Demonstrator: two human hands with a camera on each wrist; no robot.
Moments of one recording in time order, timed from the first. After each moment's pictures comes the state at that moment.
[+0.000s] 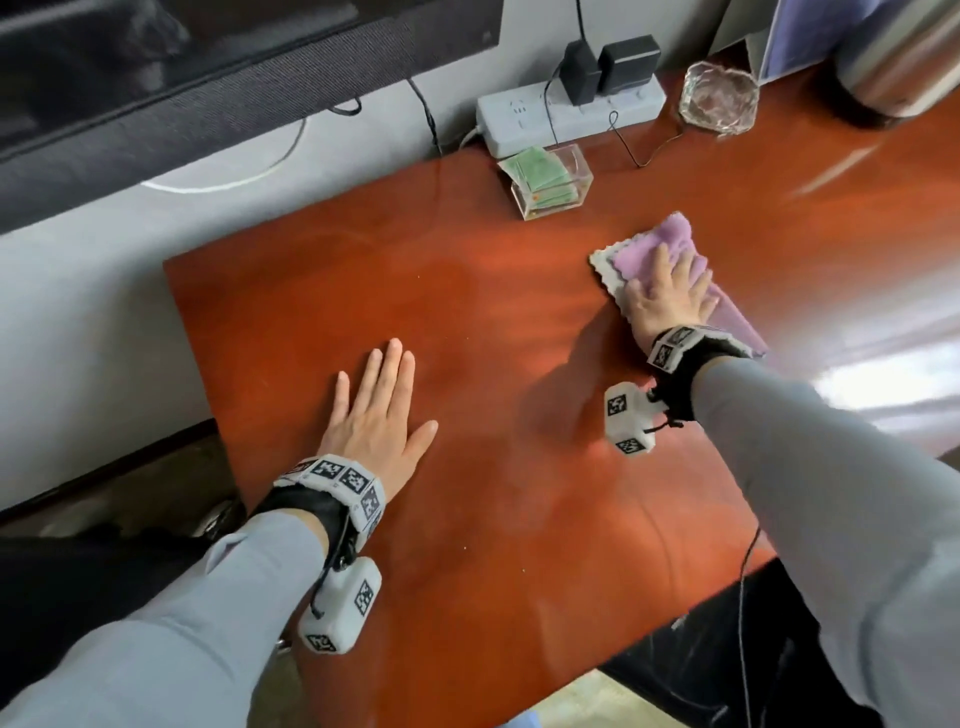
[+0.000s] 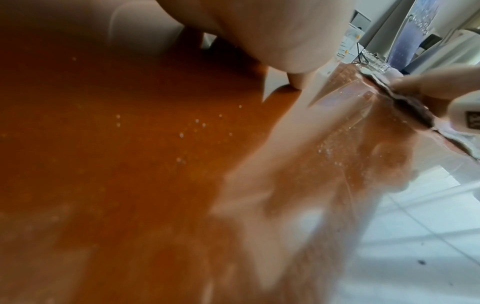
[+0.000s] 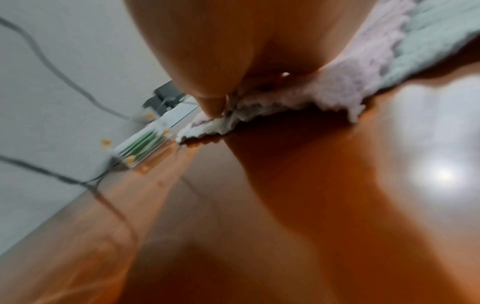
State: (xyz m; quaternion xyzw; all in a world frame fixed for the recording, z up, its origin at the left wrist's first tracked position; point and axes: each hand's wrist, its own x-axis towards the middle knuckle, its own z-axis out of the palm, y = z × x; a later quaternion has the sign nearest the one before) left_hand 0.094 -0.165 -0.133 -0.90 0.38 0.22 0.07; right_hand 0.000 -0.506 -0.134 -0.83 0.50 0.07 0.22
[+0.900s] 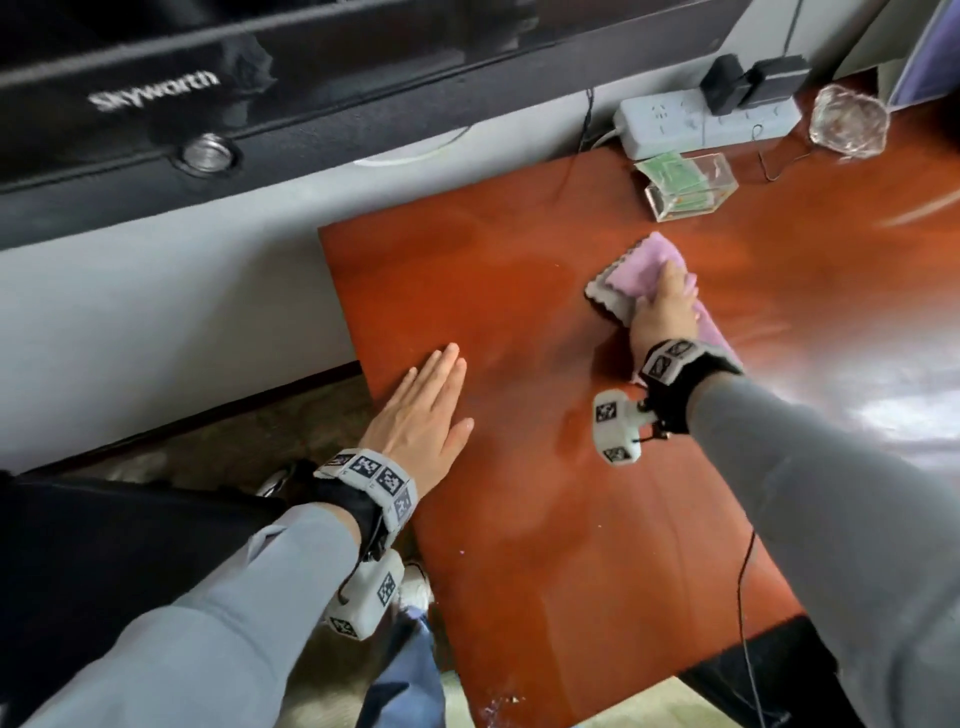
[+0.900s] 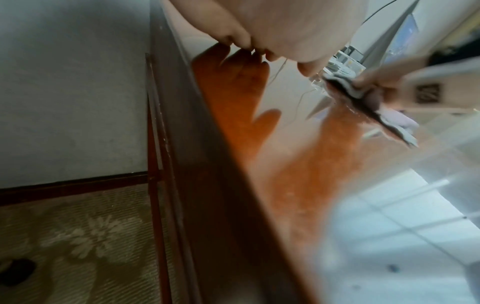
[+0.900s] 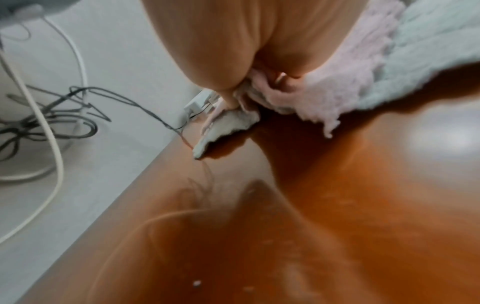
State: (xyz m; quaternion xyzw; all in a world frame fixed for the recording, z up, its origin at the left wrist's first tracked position) left_hand 0.145 -0.047 -0.130 -0.87 0.44 0.21 -0.09; right_hand 0.086 -0.355 -0.120 -0.83 0.49 0.02 0.26
